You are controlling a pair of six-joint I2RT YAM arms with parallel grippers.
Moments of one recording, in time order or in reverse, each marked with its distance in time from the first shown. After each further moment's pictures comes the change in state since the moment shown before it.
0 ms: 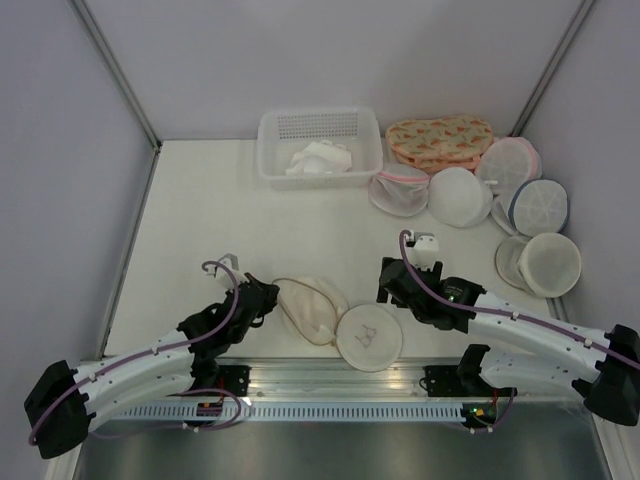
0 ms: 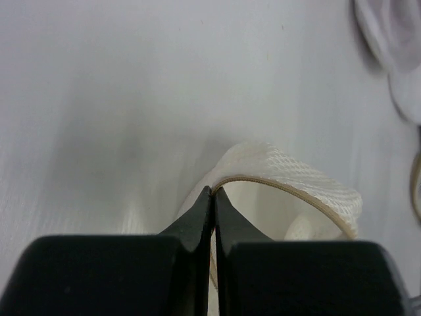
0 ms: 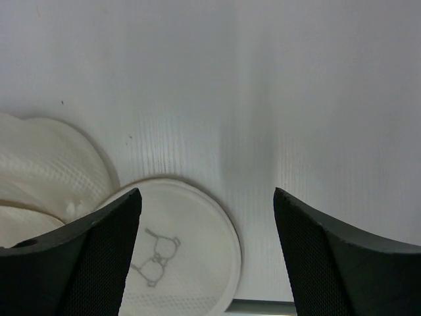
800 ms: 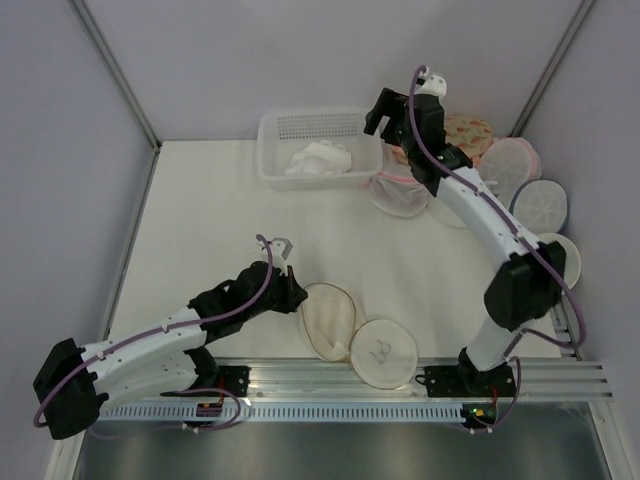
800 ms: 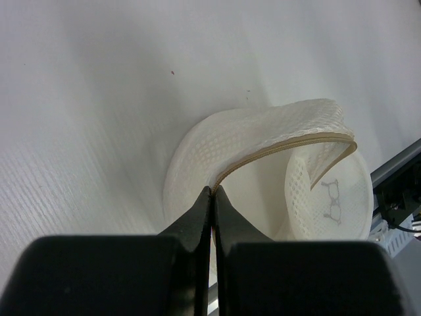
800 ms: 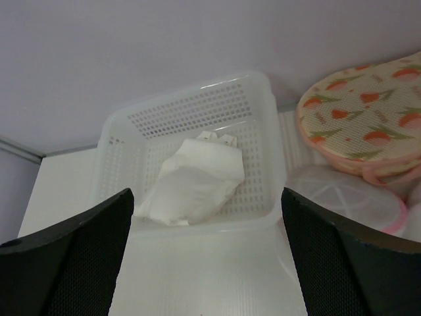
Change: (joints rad) left arm -0.001 0.171 0.245 -0.064 0.406 0.441; right arm -0.599 0.793 0.961 0.531 -0.394 -0.423
